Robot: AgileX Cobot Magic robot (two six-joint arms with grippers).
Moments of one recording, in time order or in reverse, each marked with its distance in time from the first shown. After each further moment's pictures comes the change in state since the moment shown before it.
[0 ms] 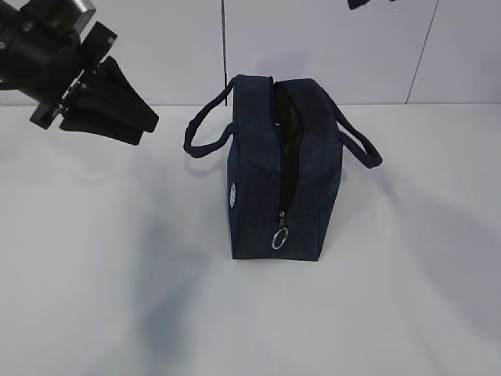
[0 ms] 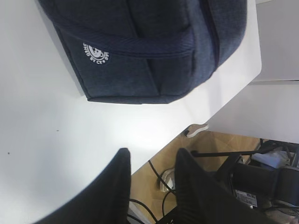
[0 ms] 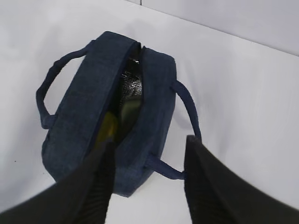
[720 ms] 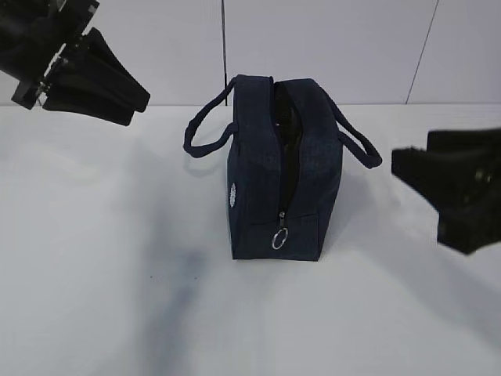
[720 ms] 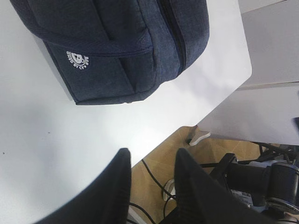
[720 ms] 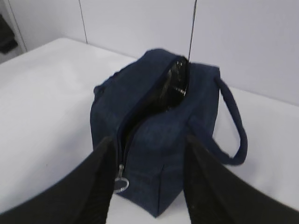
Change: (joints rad) left arm 0.000 -0.092 0.000 0.007 0.016 -0.025; right arm 0.037 -0.653 1.259 -0.031 -1.148 0.010
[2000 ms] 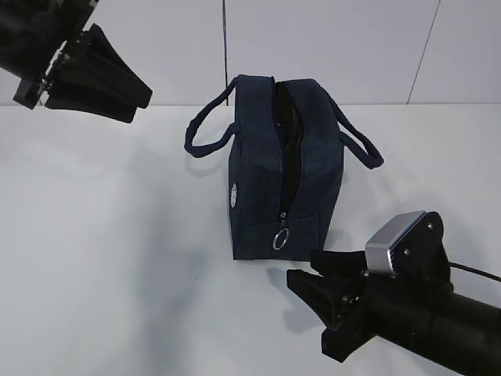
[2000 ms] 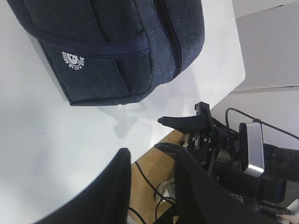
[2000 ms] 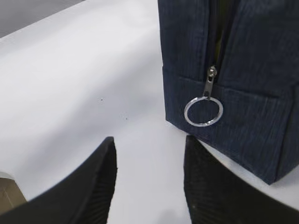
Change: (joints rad) left arm 0.000 0.000 0.000 -0.019 0.000 -0.014; right arm 0.000 0.881 0.205 -0.137 -1.070 0.040
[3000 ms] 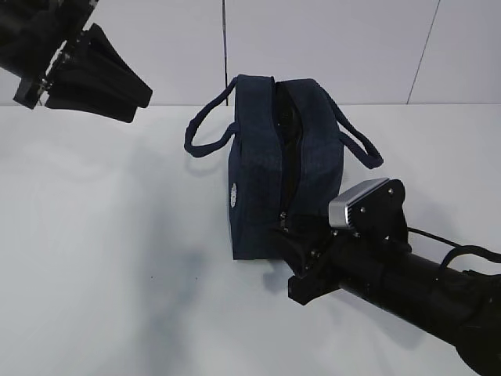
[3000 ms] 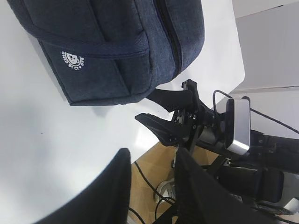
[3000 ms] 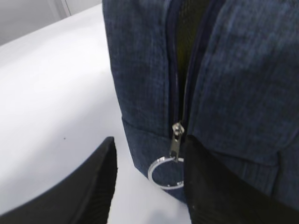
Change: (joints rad) left arm 0.000 0.000 0.000 -0.002 0.000 -0.003; right arm 0.000 0.114 -0.189 0.069 0.027 -0.010
